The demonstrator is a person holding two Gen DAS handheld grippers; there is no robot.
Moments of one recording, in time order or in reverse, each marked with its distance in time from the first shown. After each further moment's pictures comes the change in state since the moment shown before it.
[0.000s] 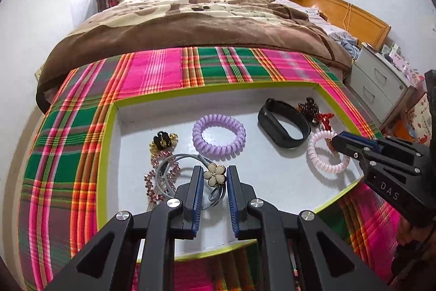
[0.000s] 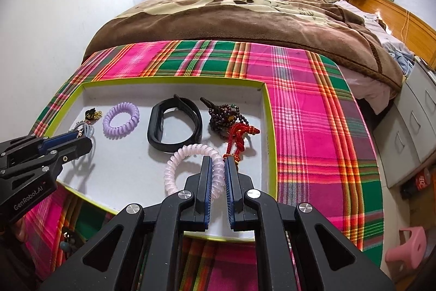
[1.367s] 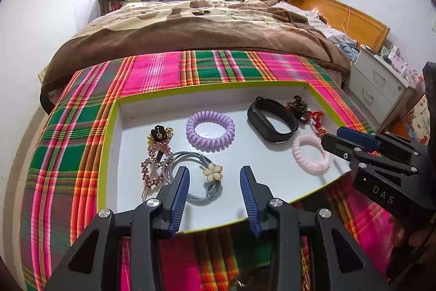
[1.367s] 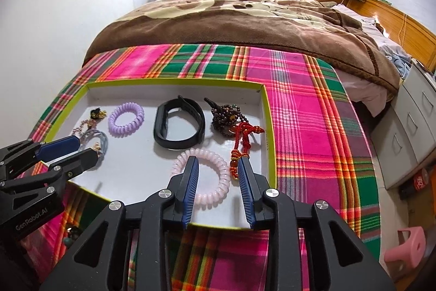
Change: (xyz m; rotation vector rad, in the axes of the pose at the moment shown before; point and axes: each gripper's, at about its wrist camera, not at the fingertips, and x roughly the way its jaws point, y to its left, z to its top) left arm -0.023 -0.012 -0.011 -0.010 -0.032 0.010; right arm -0.016 0.005 -0.006 0.008 -0.043 0.000
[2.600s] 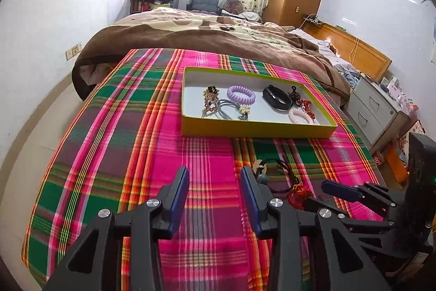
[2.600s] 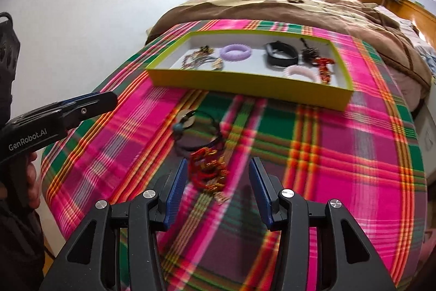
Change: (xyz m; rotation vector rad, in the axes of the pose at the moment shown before) left arm -0.114 0.043 -0.101 -0.155 -0.096 0.011; right arm -0.062 0.073 -0.106 -0.103 0.042 0.247
